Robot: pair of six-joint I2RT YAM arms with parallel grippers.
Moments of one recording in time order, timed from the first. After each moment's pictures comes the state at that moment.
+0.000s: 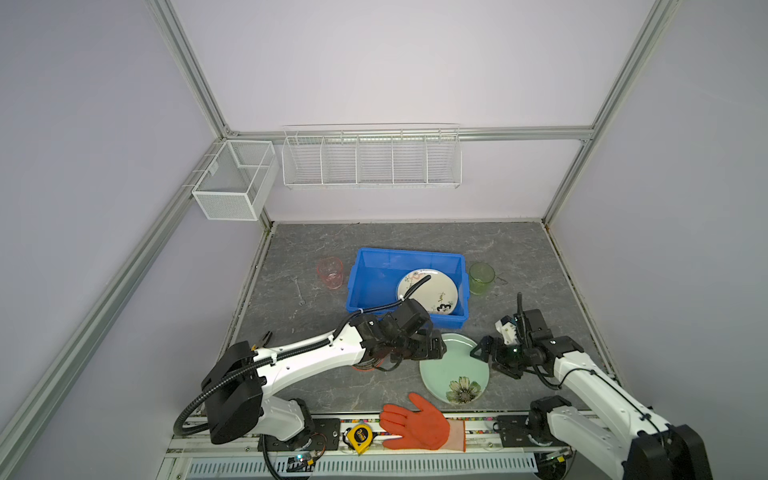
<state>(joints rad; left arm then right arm) -1.10 1.42 0.99 -0.52 0.16 -1.00 0.22 0.96 0.43 -0.69 -0.49 0.57</state>
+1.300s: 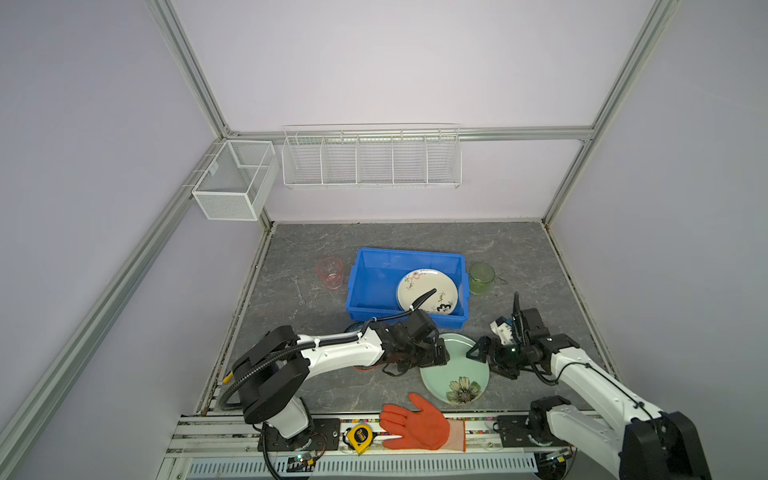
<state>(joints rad) -1.10 1.60 0.90 -0.30 0.21 -1.07 0.22 1.02 0.43 -0.66 -0.58 0.54</state>
